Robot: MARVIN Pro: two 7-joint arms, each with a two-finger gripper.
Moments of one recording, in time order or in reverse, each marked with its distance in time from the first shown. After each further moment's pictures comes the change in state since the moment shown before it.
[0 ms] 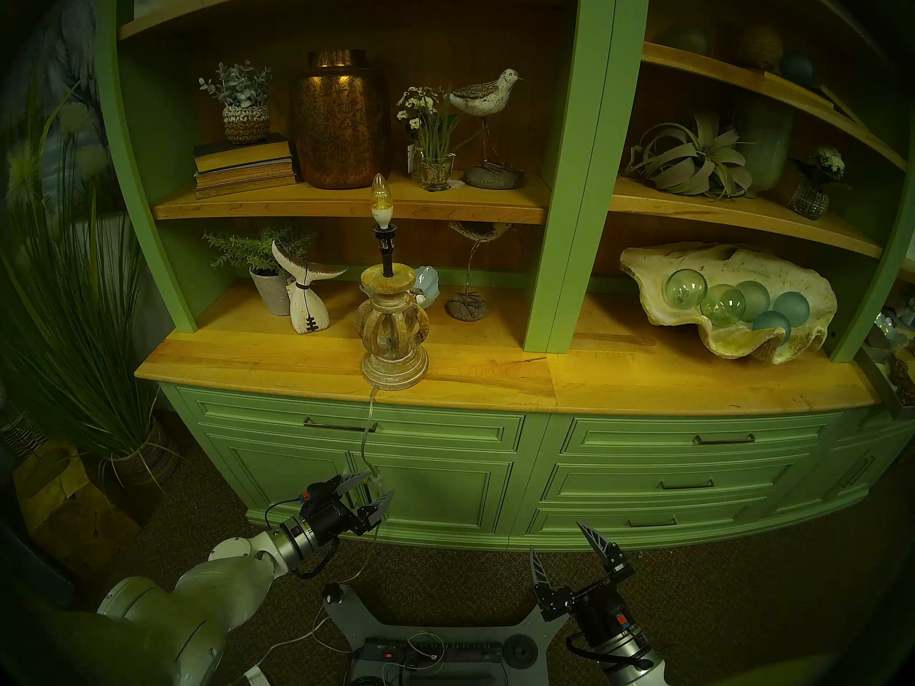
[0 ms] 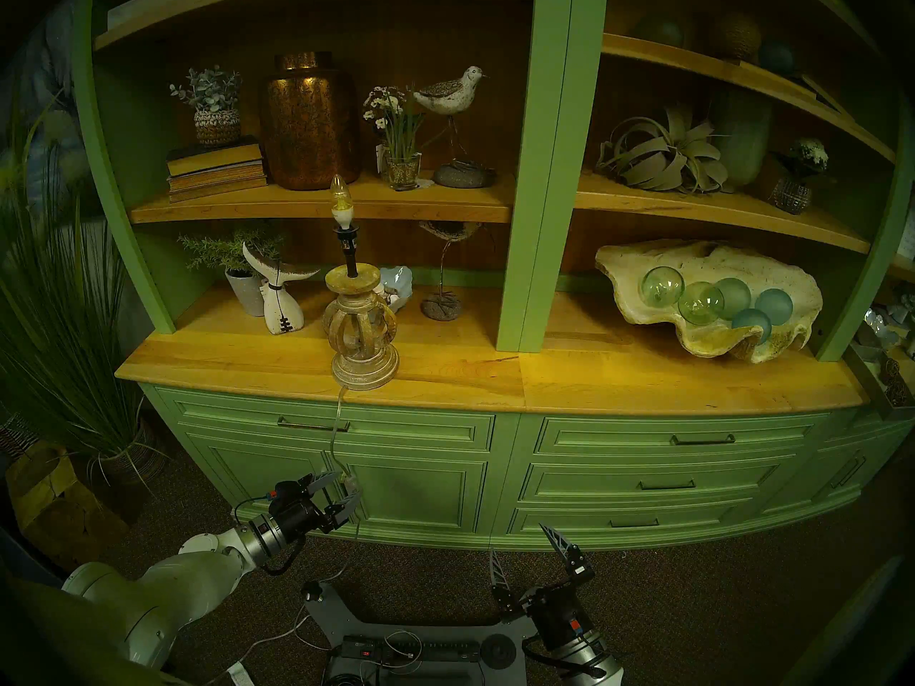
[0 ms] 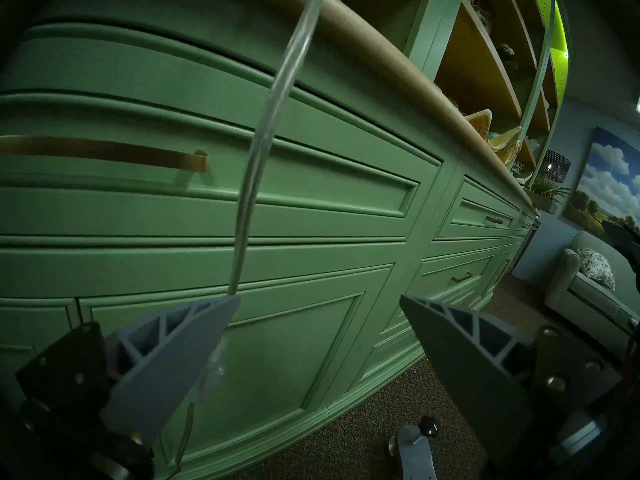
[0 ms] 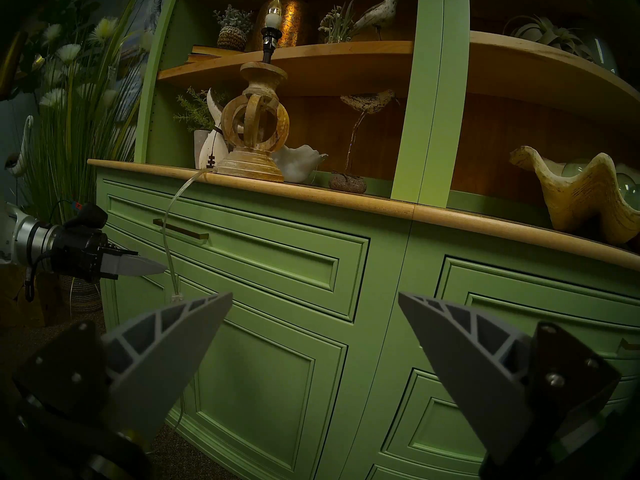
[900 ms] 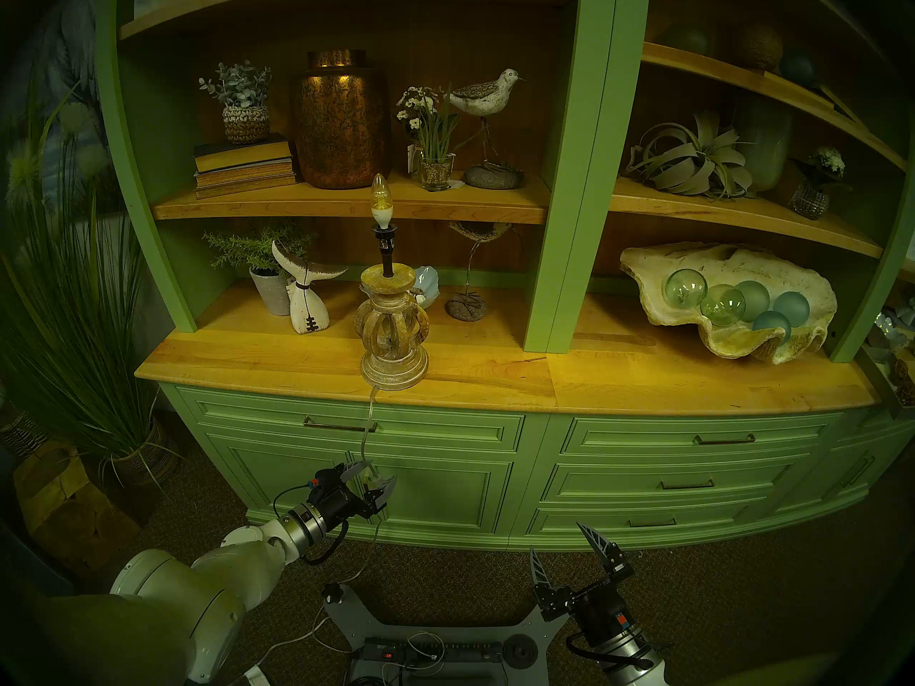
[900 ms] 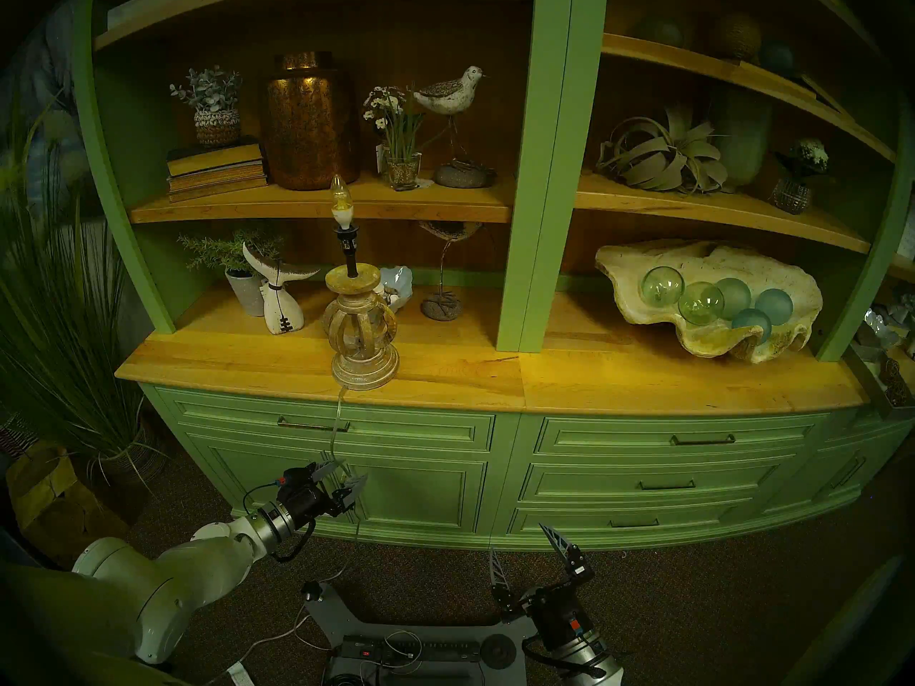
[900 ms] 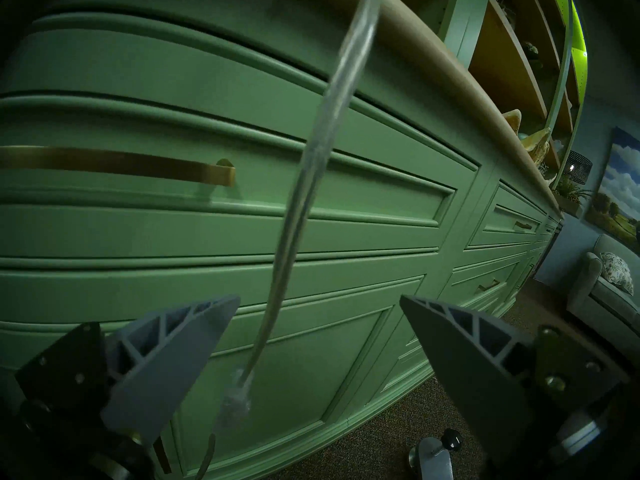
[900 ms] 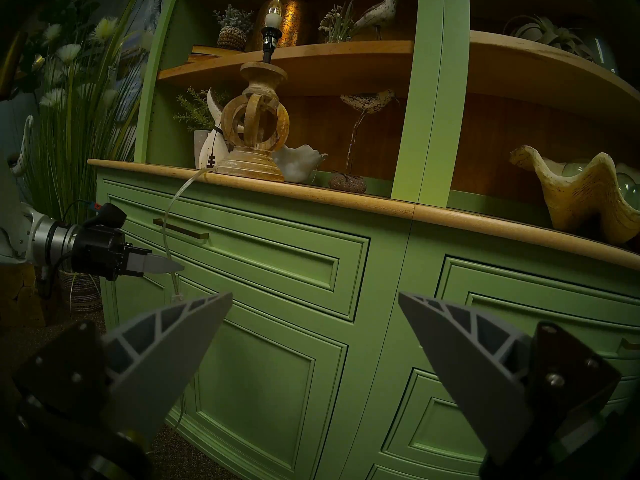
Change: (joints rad) left arm -0.111 -0.068 0.017 0.142 0.040 -0.032 0.061; right arm 0.001 0.000 0.000 0.001 0.000 0.000 0.000
